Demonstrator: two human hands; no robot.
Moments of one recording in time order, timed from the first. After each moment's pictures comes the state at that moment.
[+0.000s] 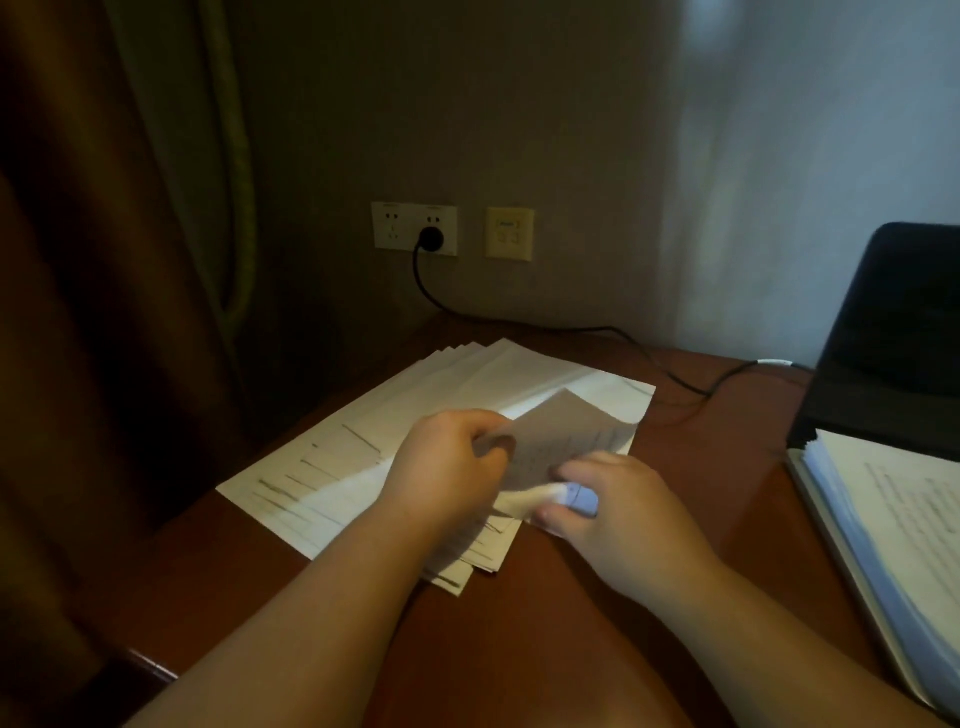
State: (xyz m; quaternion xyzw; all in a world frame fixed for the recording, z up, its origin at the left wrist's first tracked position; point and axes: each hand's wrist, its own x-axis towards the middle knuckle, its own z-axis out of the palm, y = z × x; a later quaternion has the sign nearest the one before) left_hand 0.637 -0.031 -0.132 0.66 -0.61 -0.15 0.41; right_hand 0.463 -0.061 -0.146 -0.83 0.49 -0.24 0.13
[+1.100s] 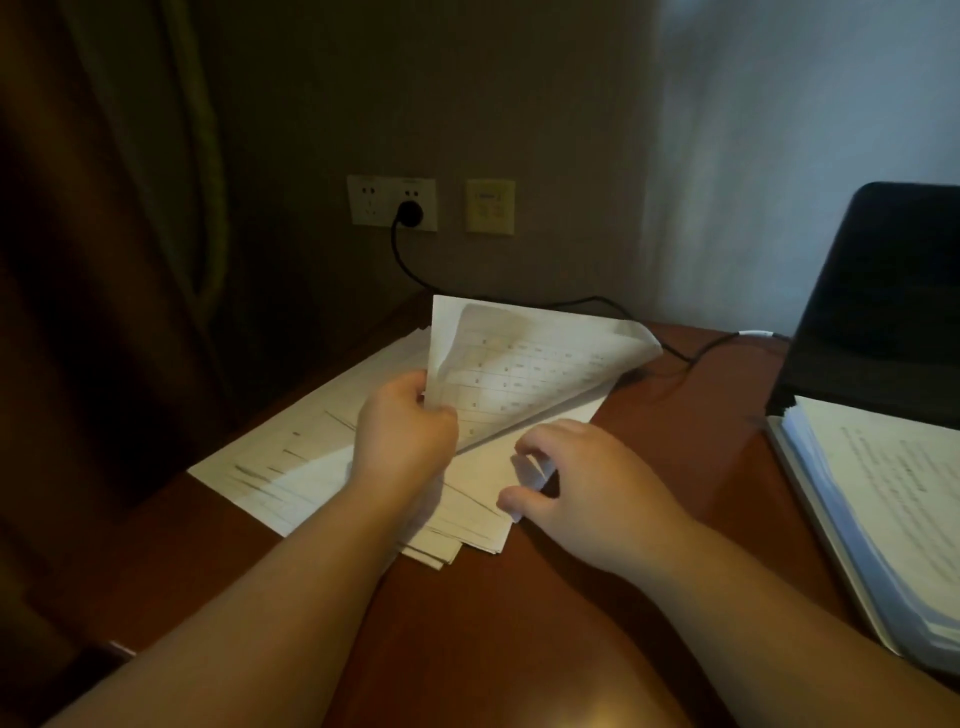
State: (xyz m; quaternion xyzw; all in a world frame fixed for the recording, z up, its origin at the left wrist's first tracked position) left_hand 0.643 -0.035 -0.142 0.59 -0.43 -0.29 0.62; right_hand 0.477 -0.054 -0.138 -0.87 0.45 -0.17 0.10
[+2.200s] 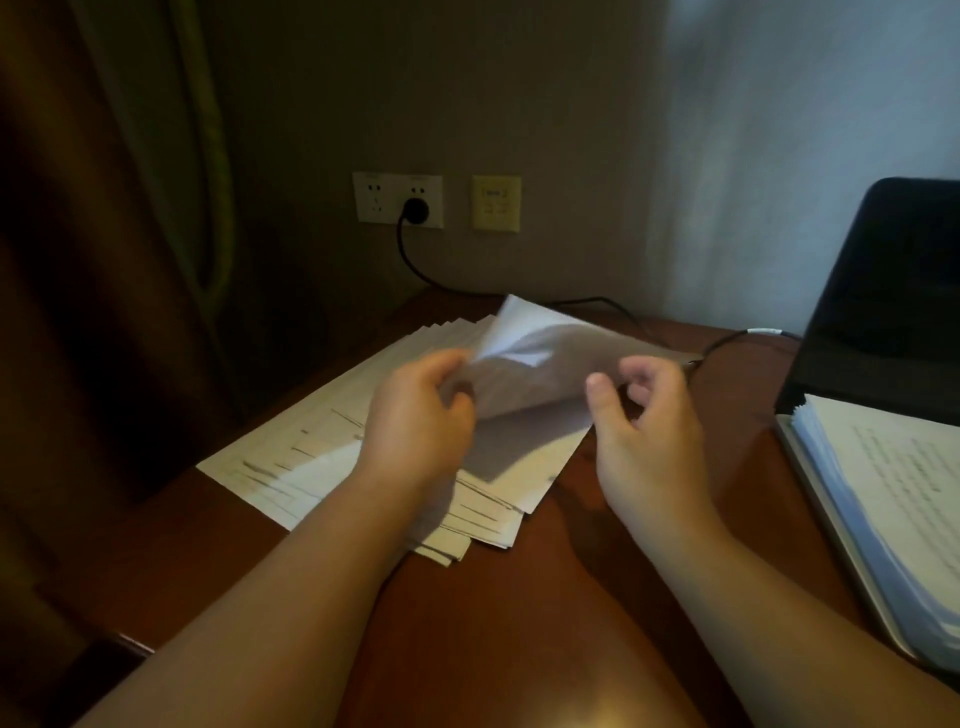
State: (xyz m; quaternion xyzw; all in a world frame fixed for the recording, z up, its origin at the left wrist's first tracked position) left_hand 0.649 -0.028 -0.127 0.64 -0.56 -0.11 0.51; right_hand 0.473 -0.061 -0.135 -0.62 0.51 -0.54 0.26
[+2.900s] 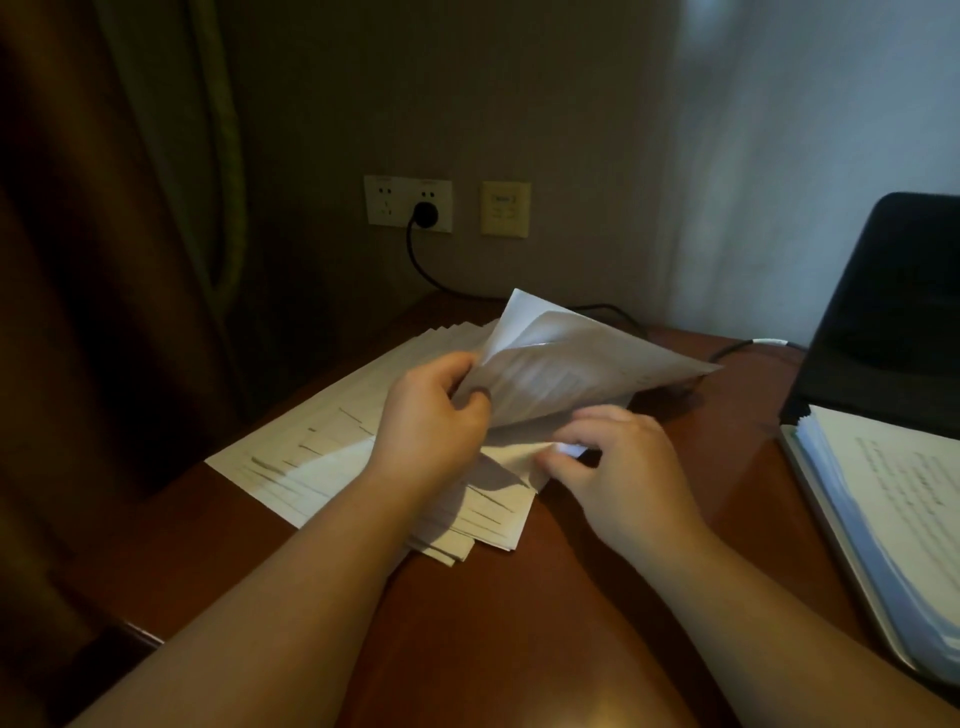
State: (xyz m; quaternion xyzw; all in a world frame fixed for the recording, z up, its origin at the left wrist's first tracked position) left_hand 0.647 -0.030 -0.127 0.61 -0.57 -0.15 0.52; right_hand 0.475 -0.059 -0.146 -0.78 0.52 -0.33 0.11
